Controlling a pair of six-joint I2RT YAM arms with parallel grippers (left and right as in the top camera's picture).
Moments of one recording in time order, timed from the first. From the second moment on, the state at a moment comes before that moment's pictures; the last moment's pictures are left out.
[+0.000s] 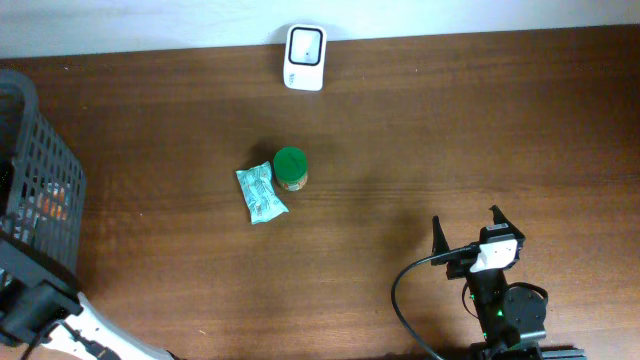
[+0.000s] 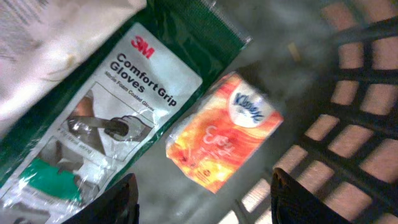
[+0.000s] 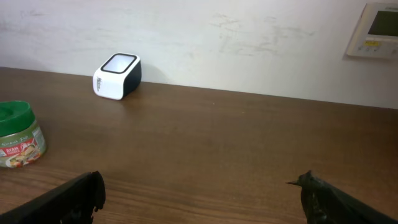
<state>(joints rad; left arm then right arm) 0.75 2.19 1.96 -1.14 0.10 0.02 0.07 0.01 0.01 -0.07 -0.02 -0.06</state>
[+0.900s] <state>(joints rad) 0.75 2.27 2.08 -1.21 0.12 -0.05 0.07 0.01 0.01 -0.07 -0.02 -0.06</state>
